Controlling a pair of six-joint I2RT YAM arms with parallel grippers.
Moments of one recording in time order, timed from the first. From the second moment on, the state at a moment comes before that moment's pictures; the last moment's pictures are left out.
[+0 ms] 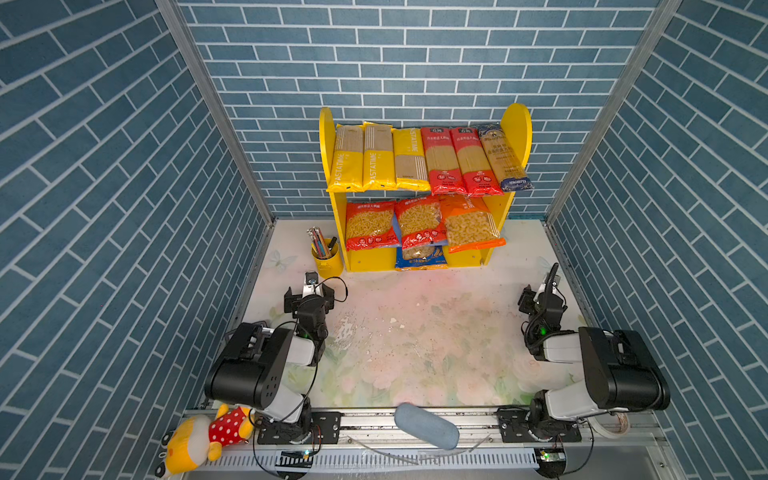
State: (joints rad) left arm -0.16 1.55 0.27 1.00 -0.50 0.12; right arm -0.01 1.52 0.27 0.94 0.28 0.08
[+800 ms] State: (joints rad) left arm -0.05 1.54 0.34 0.86 -0.32 0.03; right arm -0.04 1.54 0.30 0.86 0.20 0.08
